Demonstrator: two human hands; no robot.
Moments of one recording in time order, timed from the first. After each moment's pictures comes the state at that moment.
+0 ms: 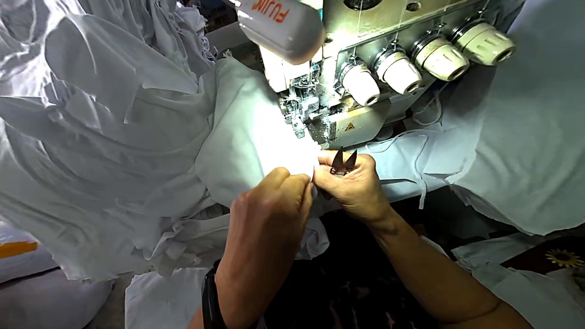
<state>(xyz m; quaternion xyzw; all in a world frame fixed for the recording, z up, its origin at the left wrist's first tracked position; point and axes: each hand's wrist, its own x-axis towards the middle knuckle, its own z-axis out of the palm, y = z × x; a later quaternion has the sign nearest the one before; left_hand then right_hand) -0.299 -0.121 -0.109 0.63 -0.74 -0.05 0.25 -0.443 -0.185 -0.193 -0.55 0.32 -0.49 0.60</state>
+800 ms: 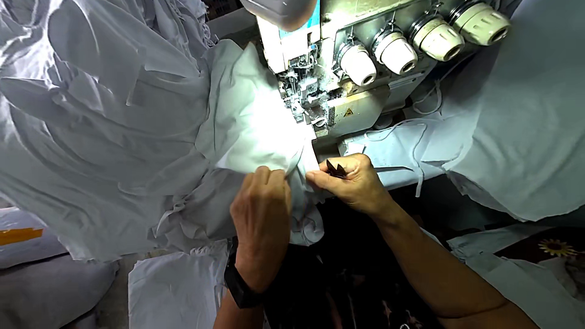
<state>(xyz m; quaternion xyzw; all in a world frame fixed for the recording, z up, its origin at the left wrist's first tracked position) -0.311 -0.100 -0.151 0.73 -0.66 0.03 0.19 -0.464 -0.178 -0.203 -0.67 0.31 -0.41 0.53</state>
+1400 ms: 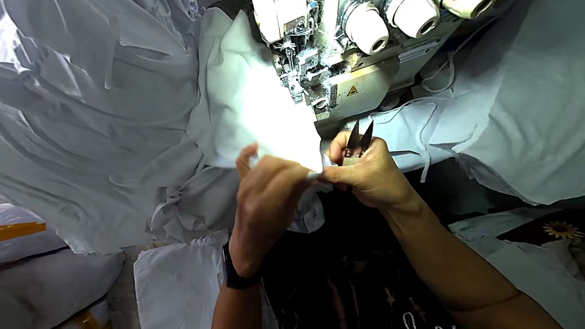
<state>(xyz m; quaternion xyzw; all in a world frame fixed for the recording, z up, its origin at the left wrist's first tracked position) -0.289 -0.103 -0.163 0.52 -0.74 -0.05 0.42 -0.472 -0.168 -0.197 -0.48 0.30 -0.41 0.71</state>
